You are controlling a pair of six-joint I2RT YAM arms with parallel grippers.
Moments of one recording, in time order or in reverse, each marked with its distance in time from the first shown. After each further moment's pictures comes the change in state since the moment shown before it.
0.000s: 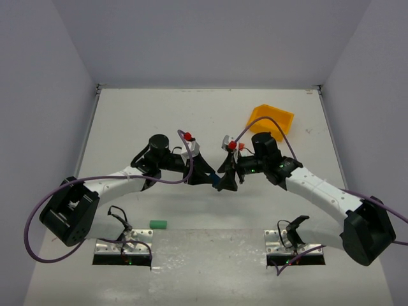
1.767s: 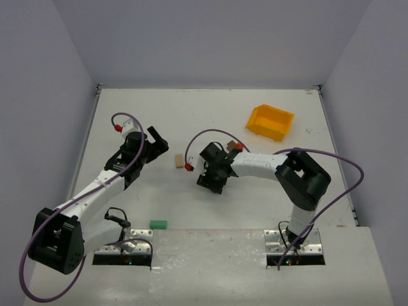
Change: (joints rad) left arm 0.272 -0.237 0.017 -0.674 -1.341 -0.726; right arm 0.274 0.635 0.355 -0.338 0.723 -0.228
